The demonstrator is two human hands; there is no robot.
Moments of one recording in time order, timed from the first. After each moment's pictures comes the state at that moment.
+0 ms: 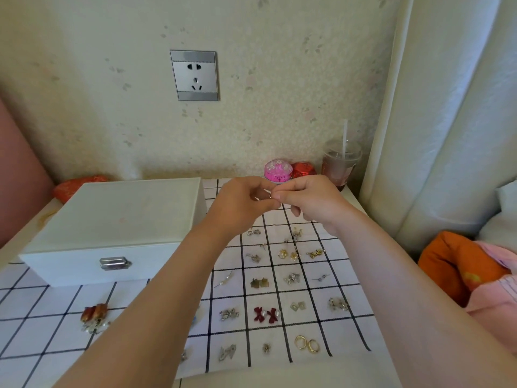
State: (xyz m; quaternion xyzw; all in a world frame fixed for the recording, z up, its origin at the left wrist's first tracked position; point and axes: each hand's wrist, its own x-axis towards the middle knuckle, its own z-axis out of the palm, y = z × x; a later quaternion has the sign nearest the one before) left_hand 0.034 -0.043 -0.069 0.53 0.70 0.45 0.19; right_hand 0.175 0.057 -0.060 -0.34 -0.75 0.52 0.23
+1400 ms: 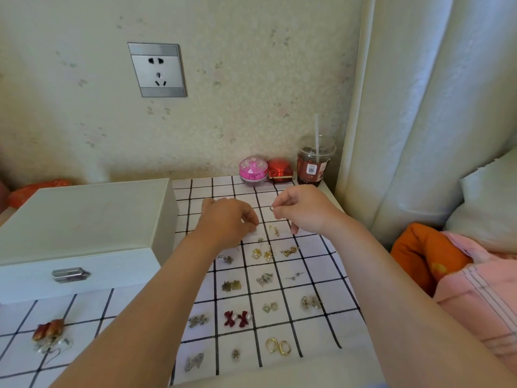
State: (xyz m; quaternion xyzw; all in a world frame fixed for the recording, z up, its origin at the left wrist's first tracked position) left_hand 0.043 -0.010 -0.111 0.58 0.80 0.14 0.06; right_hand 0.208 0.089 -0.088 -0.38 -0.82 0.40 0.16
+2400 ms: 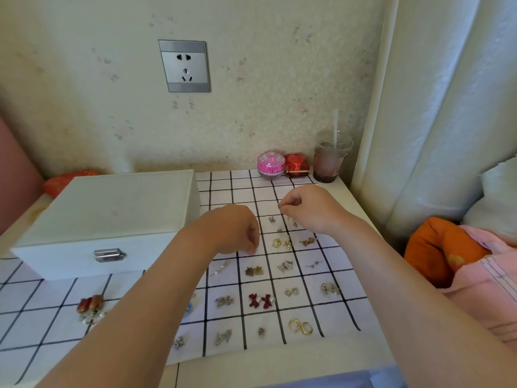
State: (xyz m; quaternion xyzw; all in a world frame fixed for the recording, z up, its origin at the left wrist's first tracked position) left_hand 0.040 -0.065 -0.079 0.62 0.76 0.05 0.20; right_hand 0.190 0.073 -0.099 -0.37 -0.87 0.30 0.14
